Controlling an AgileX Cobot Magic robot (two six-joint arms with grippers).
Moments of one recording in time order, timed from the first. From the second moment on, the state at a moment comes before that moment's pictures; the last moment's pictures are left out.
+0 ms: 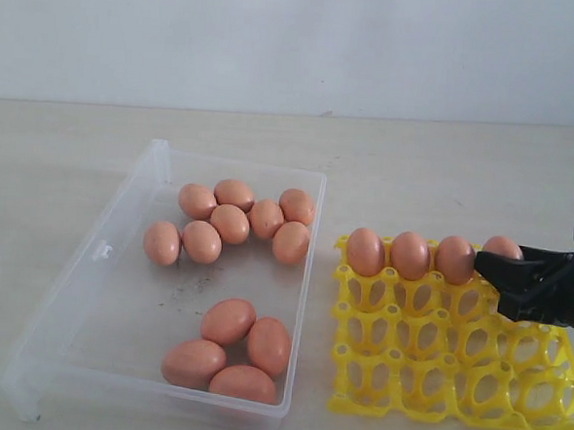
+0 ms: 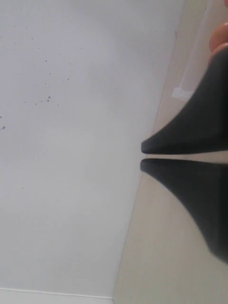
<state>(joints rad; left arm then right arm) 0.13 0.00 0.00 -0.40 0.00 0.18 -0.25 2.02 -0.42 -0.84 -1.19 0.27</state>
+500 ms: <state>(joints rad) 0.13 0.00 0.00 -0.40 0.00 0.18 -0.25 2.02 -0.42 -0.91 -1.18 0.31</state>
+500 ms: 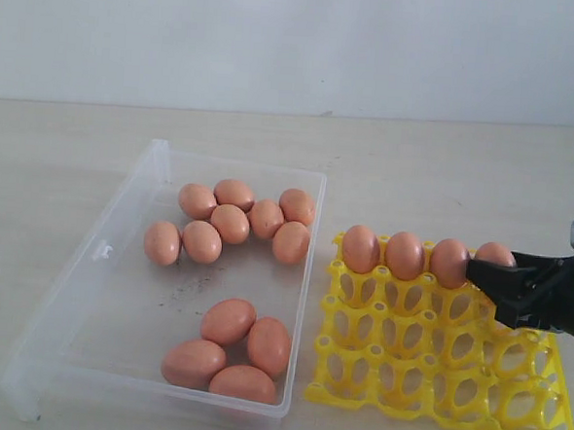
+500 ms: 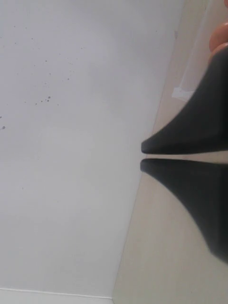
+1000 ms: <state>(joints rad) 0.13 0.00 0.00 -0.40 0.00 0.18 -0.25 1.94 -0.42 -0.88 -1.21 0.32</state>
